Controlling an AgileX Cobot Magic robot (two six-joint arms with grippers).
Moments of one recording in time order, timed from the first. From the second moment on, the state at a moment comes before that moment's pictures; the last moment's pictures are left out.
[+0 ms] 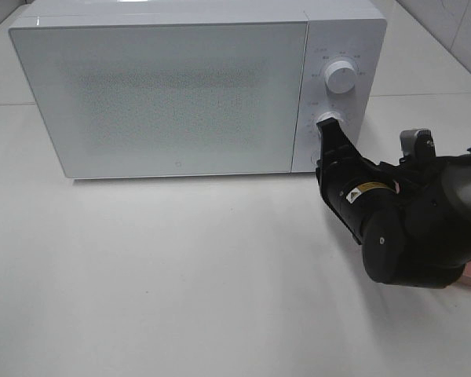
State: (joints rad) left arm 0.04 -0.01 -0.50 -0.17 1.06 0.17; right arm 0.64 2.02 -0.61 0.61 -1.08 1.03
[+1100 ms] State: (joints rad) left arm 0.04 -0.01 -0.50 -0.17 1.06 0.17; right arm 0.56 2.16 -0.79 0.62 -1.02 1.03
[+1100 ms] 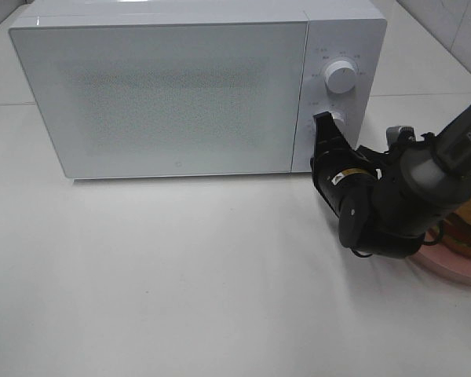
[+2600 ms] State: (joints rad) left arm 0.04 -0.01 -0.50 -0.17 1.06 0.17; right arm 0.50 2.08 -0.81 0.56 -0.81 1.07
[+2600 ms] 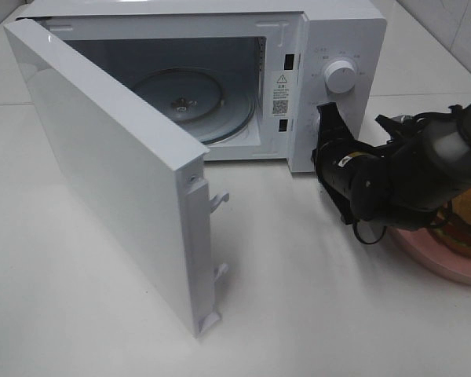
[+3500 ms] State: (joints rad) left arm 0.04 -0.01 -0.50 -0.17 1.06 0.17; right arm 0.50 1.87 -0.64 -0.03 -0.79 0.94
